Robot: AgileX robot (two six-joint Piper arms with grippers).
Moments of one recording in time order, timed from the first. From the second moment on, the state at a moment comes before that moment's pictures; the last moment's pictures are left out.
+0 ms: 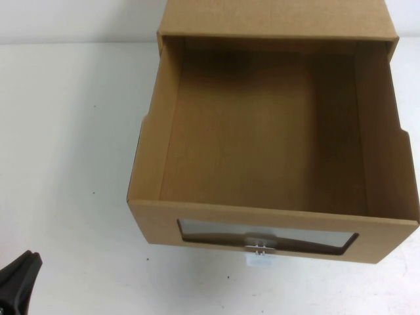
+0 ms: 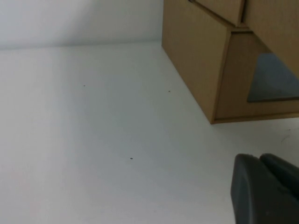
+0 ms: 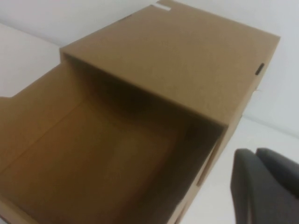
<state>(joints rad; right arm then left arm) 1.39 0.70 -1.26 -1.01 1.27 0.64 -0.38 0.35 0.03 -0.27 -0.15 0.19</state>
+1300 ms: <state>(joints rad) -0.07 0.48 -0.38 -0.48 0.09 0.55 -0.38 0.35 0.03 -0.27 -0.15 0.19</state>
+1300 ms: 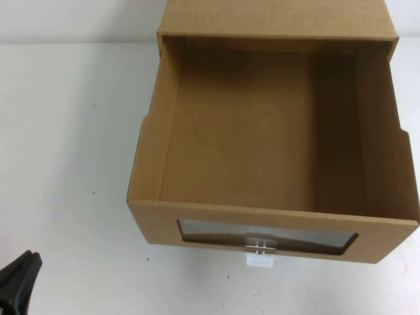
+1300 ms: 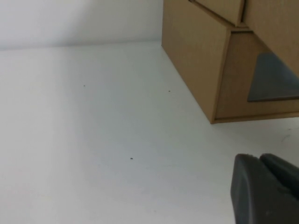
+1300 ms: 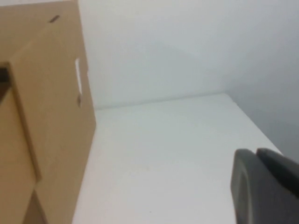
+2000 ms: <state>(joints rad) -0.04 -0.01 -0.06 -0.40 0.19 0.55 -0.38 0.34 0.03 -0.27 -0.13 0.19</state>
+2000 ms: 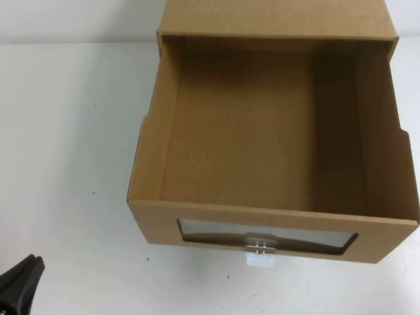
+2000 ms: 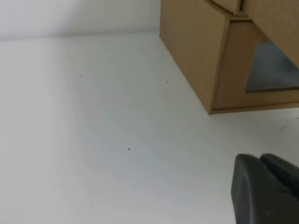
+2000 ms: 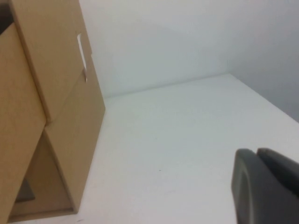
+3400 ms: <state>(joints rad) -0.03 -0.01 0.03 0.15 0.38 -0.17 -0.38 0.34 0.03 -0.27 -0.12 0.20</state>
